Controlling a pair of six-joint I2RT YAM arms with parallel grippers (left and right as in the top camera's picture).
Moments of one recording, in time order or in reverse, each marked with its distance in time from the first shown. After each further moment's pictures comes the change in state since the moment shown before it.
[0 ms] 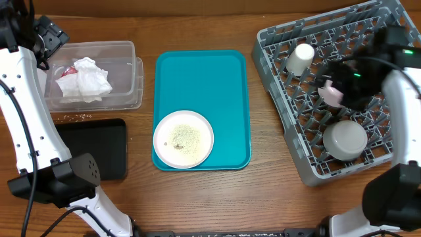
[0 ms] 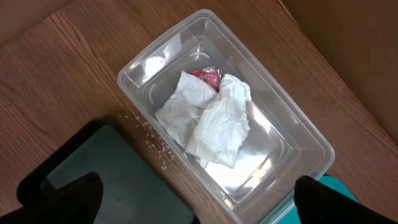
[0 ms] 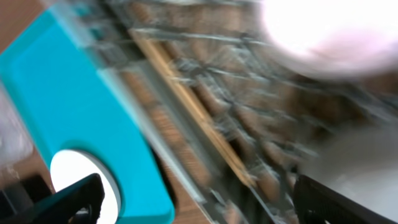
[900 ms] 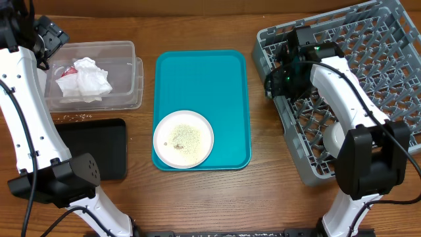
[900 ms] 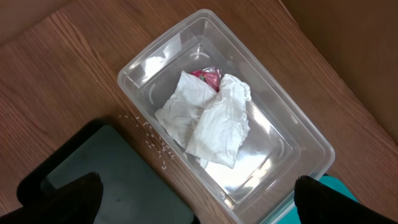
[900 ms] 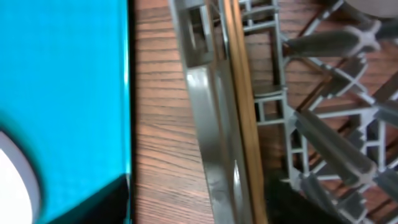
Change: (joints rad) left arm 0.000 0.000 0.000 0.000 0.000 0.000; right arm 0.303 0.230 0.001 0.167 0.183 -0.177
